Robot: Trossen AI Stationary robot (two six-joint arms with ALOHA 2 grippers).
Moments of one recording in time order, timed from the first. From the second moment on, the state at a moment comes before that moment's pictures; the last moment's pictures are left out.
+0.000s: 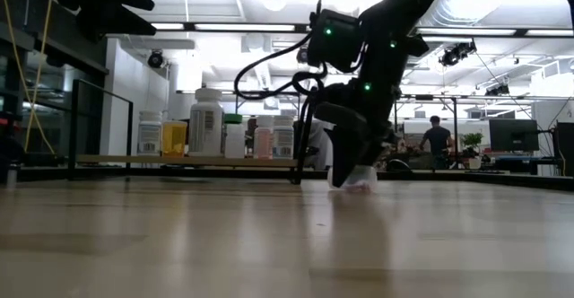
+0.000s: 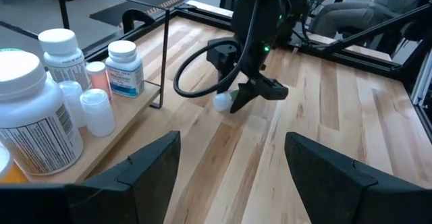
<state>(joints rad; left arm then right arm) -0.40 0.70 0.53 -0.34 -0.77 -0.51 -0.06 1.87 1.10 -0.45 0.13 0.52</state>
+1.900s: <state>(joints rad) -0.40 0.70 0.53 -0.26 -0.83 -0.44 0.01 2.39 1.29 1.19 0.98 0.04</state>
